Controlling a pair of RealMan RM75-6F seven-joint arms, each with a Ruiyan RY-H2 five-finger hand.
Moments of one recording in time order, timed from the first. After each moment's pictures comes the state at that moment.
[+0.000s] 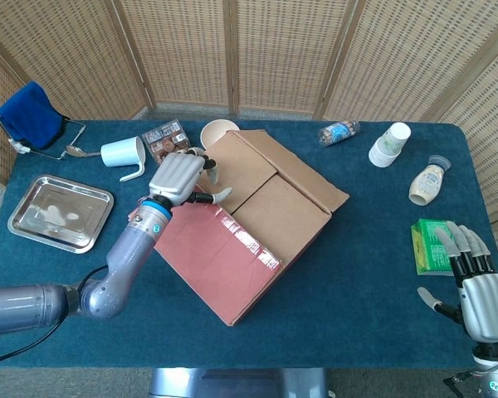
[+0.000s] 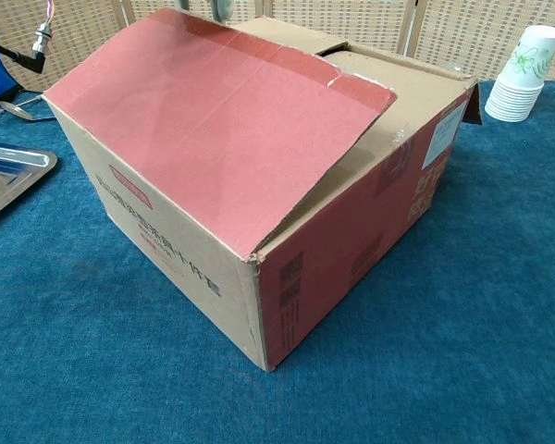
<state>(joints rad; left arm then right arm) -1.17 -1.27 -0.31 -1.76 0.43 0.98 0.55 0.08 -1.15 0.08 -1.61 -1.70 1.71 0.12</state>
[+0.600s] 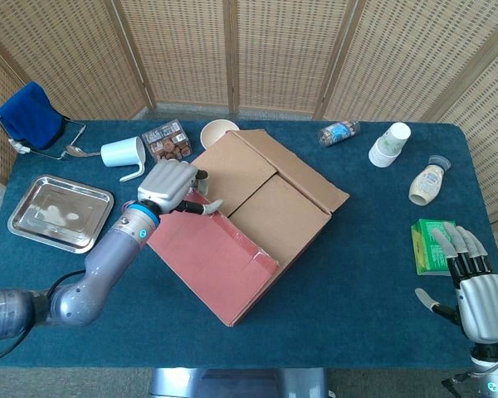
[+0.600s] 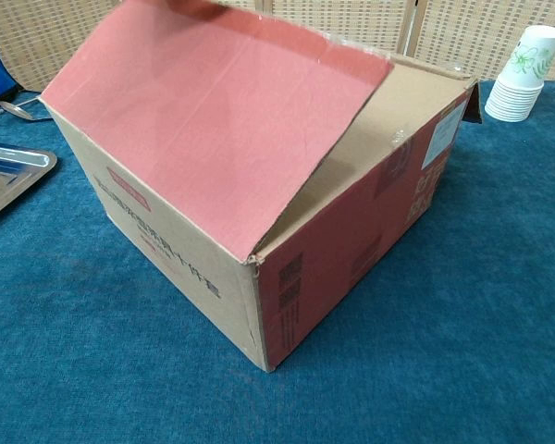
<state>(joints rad) -1.23 -1.04 -0.28 -1.94 0.26 0.86 0.60 0.07 -1.15 0.08 -1.62 -1.71 1.72 0.11</state>
